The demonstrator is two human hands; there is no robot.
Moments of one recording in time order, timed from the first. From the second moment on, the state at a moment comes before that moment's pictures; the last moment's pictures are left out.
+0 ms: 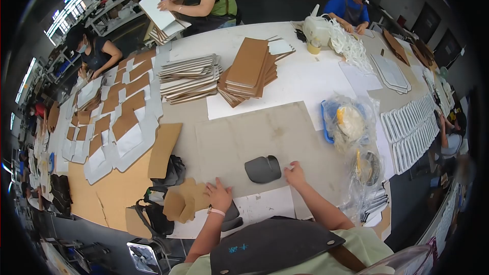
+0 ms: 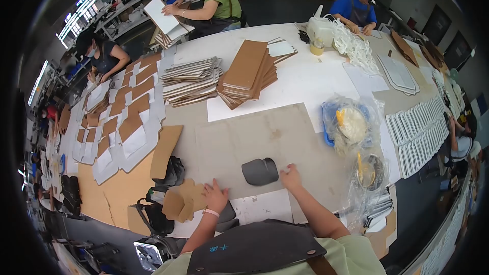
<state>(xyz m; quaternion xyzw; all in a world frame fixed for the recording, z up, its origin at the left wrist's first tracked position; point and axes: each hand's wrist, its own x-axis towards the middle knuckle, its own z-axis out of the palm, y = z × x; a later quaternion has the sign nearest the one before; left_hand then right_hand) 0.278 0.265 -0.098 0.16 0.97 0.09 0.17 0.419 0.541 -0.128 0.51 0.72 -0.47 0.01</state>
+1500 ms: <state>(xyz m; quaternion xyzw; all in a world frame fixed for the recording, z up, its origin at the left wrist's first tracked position) 0.312 0.339 -0.091 0.52 0.83 0.18 0.11 0.432 0.498 -0.126 0.31 0.89 -0.31 -0.12</state>
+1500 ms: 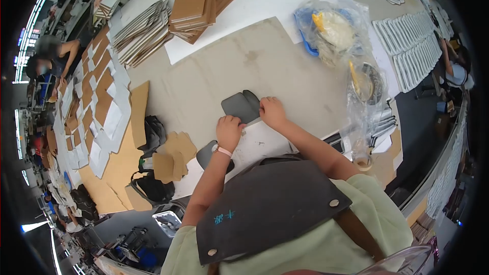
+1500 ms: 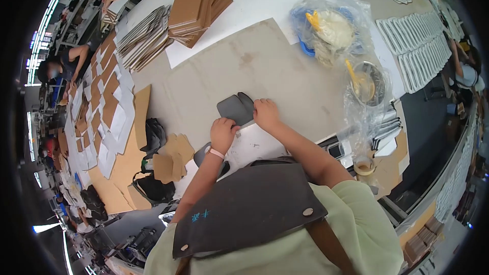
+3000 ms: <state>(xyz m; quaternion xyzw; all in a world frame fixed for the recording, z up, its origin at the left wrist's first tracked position) 0.299 0.324 -0.045 0.44 0.85 0.29 0.00 0.436 0.486 -0.105 0.22 0.90 -0.31 -0.19</state>
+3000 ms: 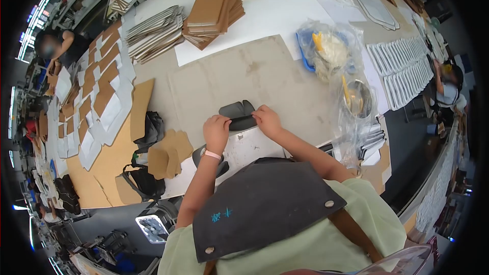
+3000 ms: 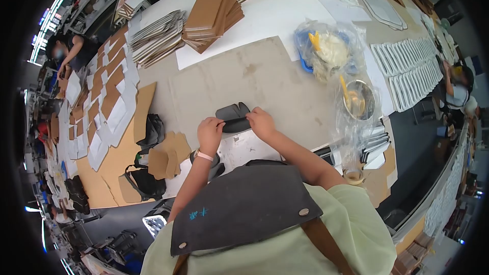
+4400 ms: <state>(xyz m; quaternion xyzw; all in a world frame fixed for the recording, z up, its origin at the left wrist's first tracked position) 0.232 0.552 -0.143 0.53 0.76 0.36 0.09 0.366 0.705 -0.152 0.35 0.83 -0.25 -0.35</state>
